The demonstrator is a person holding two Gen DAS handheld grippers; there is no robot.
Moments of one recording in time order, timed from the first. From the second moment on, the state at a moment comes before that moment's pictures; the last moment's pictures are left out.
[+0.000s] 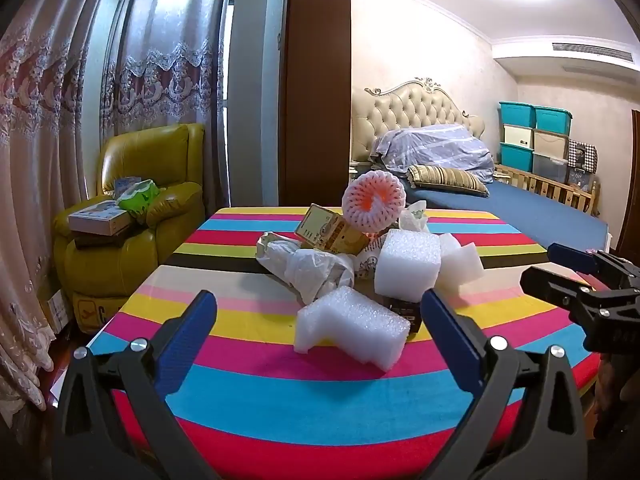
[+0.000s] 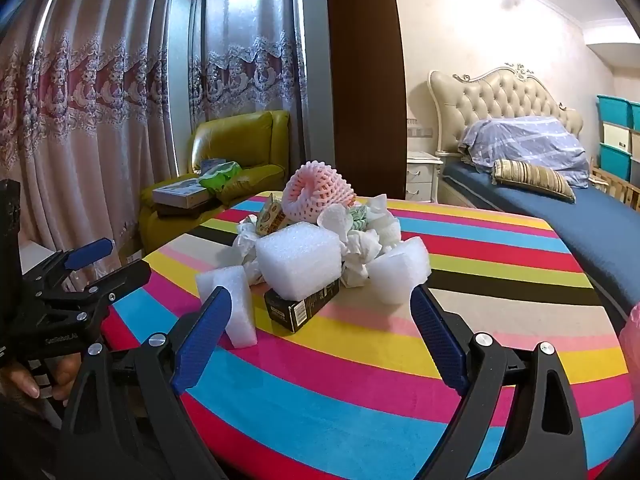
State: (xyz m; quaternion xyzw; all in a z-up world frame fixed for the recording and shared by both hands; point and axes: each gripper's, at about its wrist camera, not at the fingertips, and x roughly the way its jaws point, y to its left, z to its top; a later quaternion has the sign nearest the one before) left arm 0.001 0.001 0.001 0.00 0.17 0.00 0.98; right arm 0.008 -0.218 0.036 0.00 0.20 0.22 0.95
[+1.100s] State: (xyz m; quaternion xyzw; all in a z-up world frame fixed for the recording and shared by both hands) left arm 0.001 0.000 0.000 0.00 0.18 0.00 0.98; right arm 0.009 -0.217 0.034 0.01 0.20 0.22 0.95
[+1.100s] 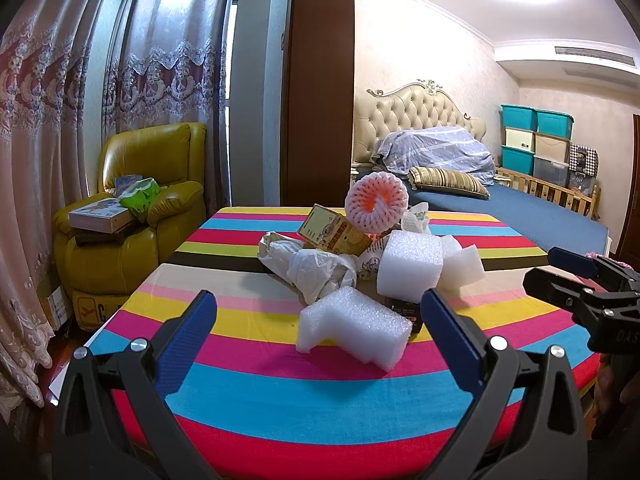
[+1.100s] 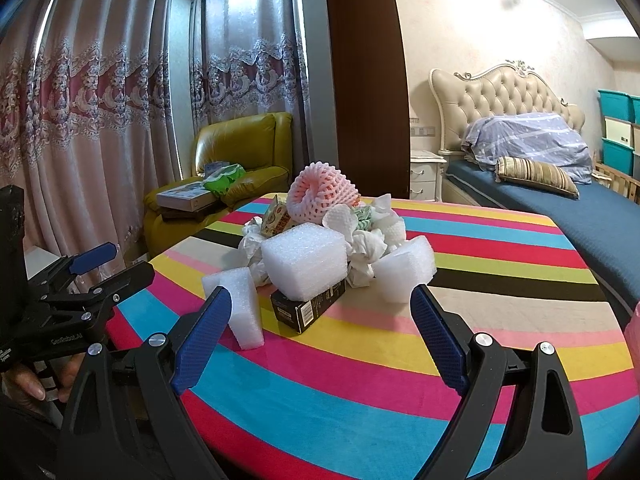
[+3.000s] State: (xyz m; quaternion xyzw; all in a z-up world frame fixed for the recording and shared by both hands) left arm 0.064 0.012 -0.043 -0.02 0.31 -0.02 0.95; right arm 0.036 -0.233 0.011 0.04 0.26 0.18 0.95
